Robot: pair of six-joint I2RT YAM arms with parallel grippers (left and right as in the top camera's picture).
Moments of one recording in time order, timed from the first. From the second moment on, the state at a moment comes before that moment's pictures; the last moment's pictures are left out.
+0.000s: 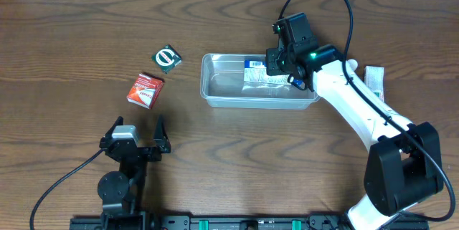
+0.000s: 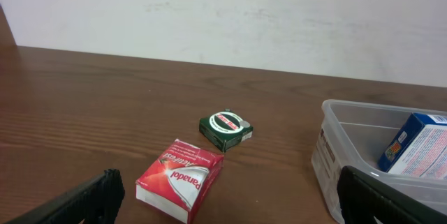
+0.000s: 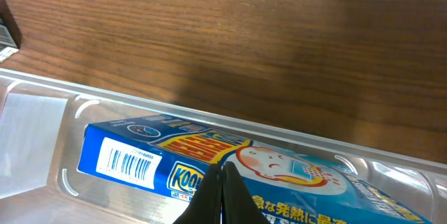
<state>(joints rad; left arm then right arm) 0.06 0.01 0.02 -0.11 0.09 -0.11 0.41 1.80 1.36 -0.55 0.00 0.32</state>
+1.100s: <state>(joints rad) 0.06 0.01 0.02 -0.11 0.09 -0.11 0.41 1.81 1.36 -0.67 -0.12 0.32</state>
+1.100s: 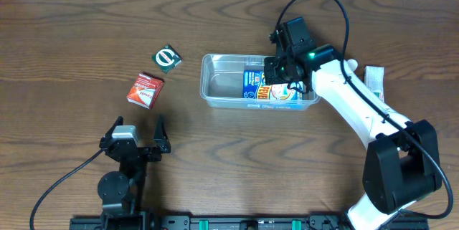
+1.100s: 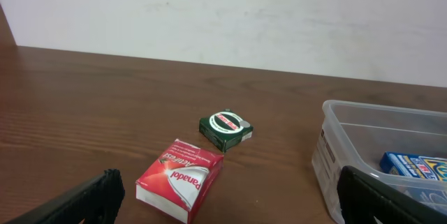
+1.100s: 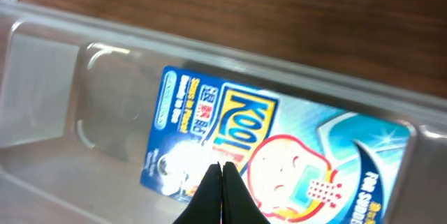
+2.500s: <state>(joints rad) 0.06 0.01 0.02 -0.11 0.09 -0.11 -0.18 1.67 1.57 -1.15 0.13 0.28</state>
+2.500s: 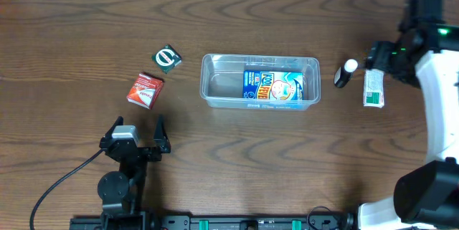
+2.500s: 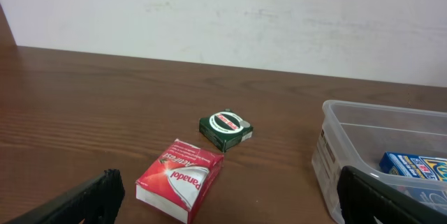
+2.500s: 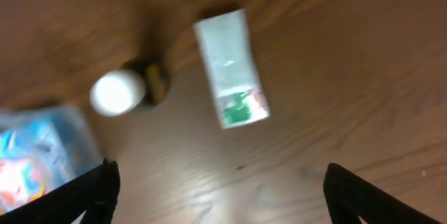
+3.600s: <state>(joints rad) 0.06 0.01 0.02 -0.11 0.09 -0.11 -0.26 1.67 0.92 -0.31 0.12 0.10</state>
